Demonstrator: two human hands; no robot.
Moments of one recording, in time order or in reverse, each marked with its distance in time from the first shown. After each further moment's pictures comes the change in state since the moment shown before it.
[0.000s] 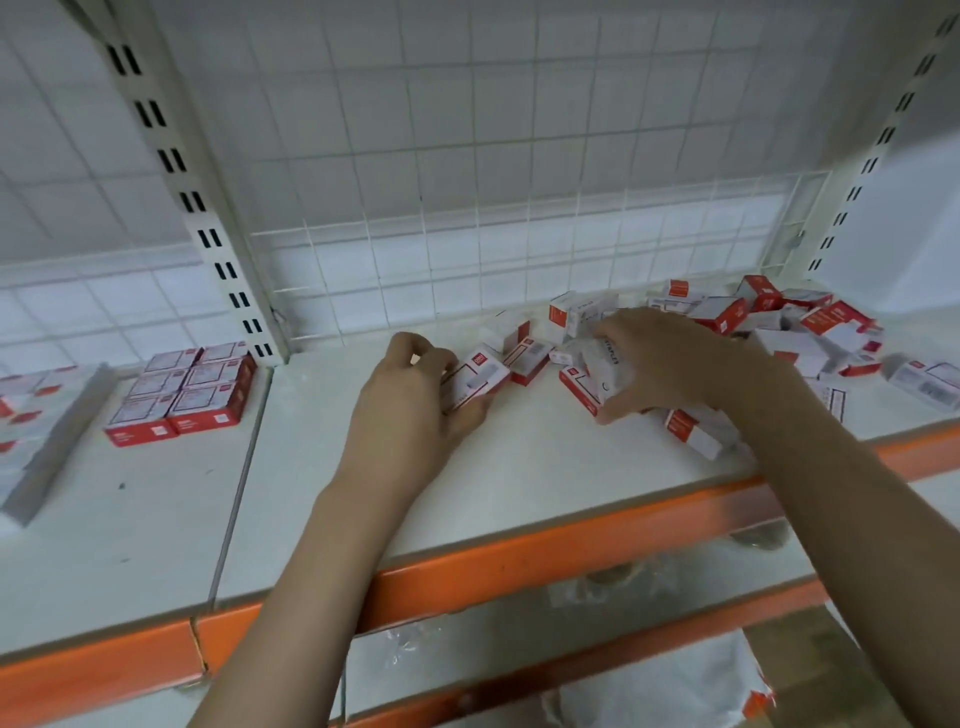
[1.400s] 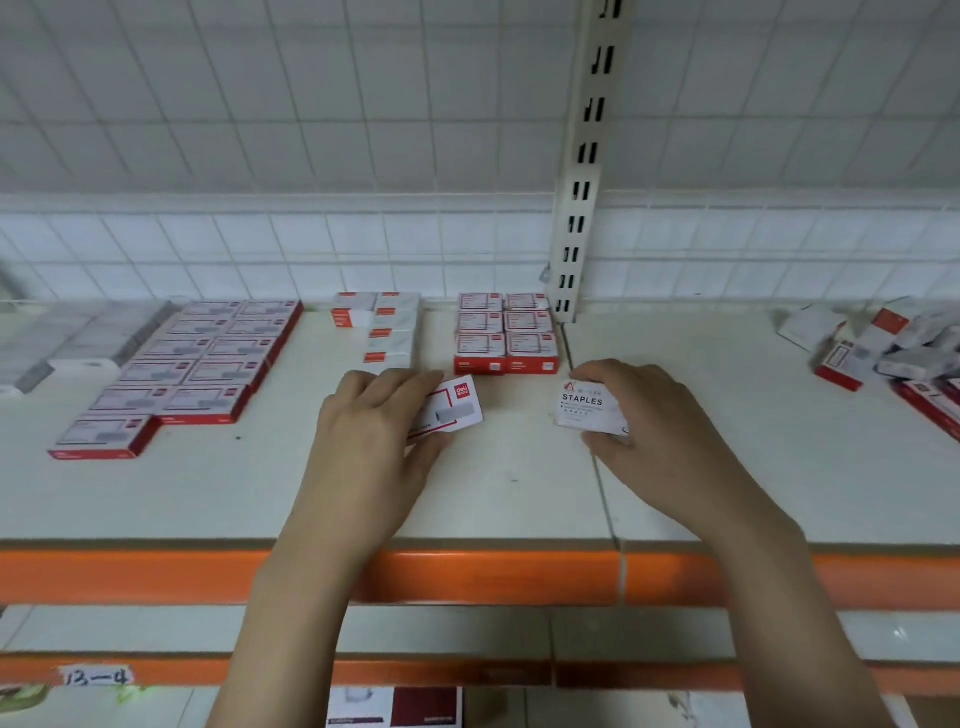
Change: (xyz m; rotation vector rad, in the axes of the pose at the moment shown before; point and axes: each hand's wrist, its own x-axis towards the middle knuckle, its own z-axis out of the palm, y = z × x) left_hand -0.124 -0.228 -0.184 0.174 0.001 -0.082; right_hand 0.024 -0.321 0.034 0.456 0.323 -0.207
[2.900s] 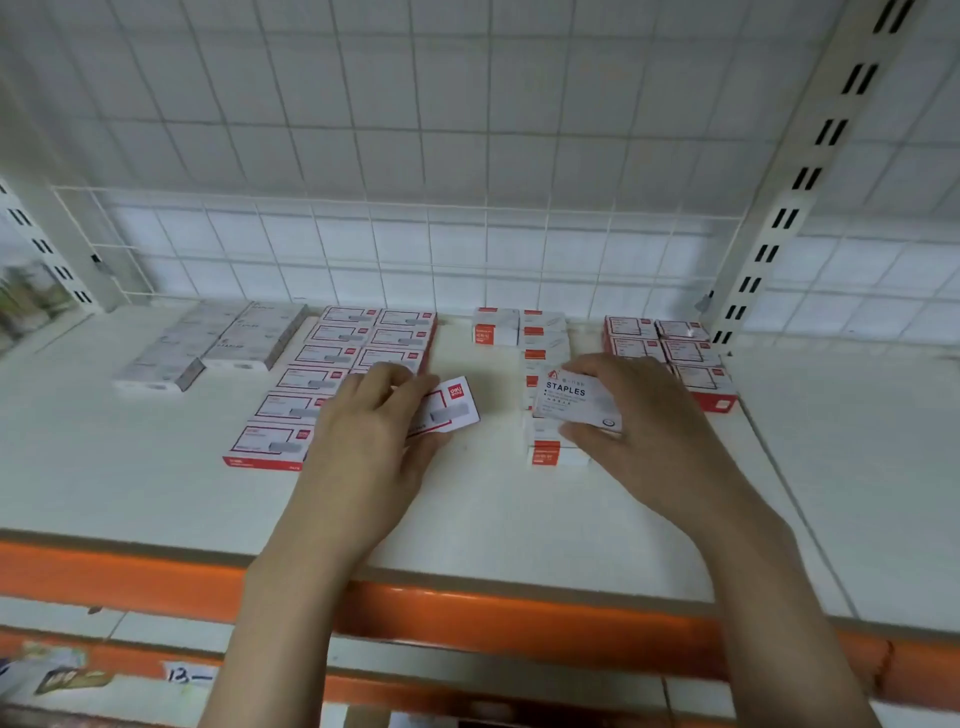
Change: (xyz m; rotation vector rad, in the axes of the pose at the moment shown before) left_hand -0.021 -0.143 -0.052 0.037 0.055 -0.048; right_hand 0.076 -0.122 0.077 0.062 0.026 -0.098
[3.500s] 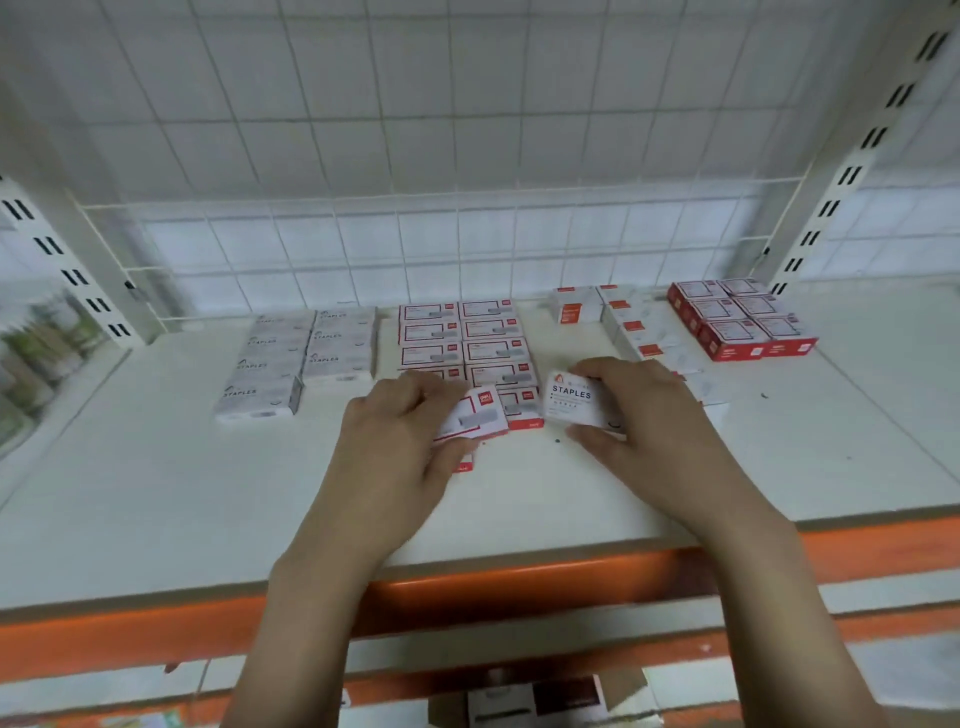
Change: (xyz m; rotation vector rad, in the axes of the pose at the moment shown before) left_hand -0.016 -0.128 -0.054 -0.112 -0.149 0.195; right_hand 0.015 -0.125 0.078 -0.108 0.060 0.130
